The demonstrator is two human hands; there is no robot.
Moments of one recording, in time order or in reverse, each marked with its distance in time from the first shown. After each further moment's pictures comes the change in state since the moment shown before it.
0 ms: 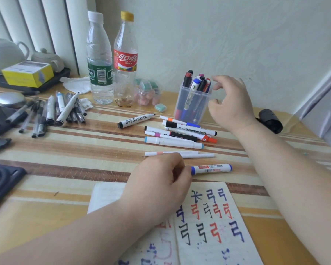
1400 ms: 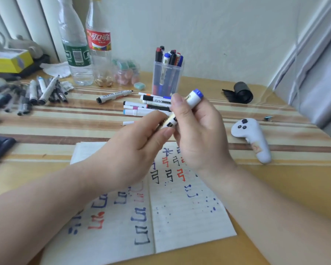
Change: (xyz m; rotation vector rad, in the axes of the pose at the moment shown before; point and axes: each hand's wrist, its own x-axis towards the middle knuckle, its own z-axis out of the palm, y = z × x) left_hand -0.031 0.024 -0.018 -0.209 -0.204 0.297; right_hand -0.161 -0.121 -0.063 1.125 -0.020 0.294
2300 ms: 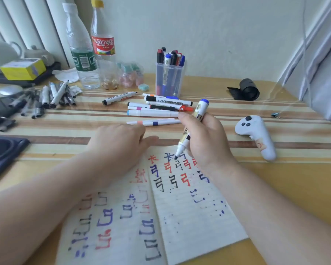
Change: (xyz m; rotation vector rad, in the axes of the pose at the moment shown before) left_hand 0.013 -0.020 -0.010 1.017 -0.134 -0.325; right_hand -0.001 0.020 -0.030 -0.097 0.141 0.318
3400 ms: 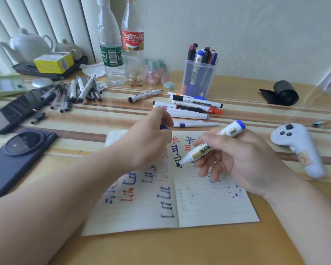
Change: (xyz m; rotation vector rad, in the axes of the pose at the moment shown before) left_hand 0.000 -0.009 -0.016 -0.959 -0.111 -0.161; right_hand -0.001 -0.012 -0.011 -0.008 -0.532 0.174
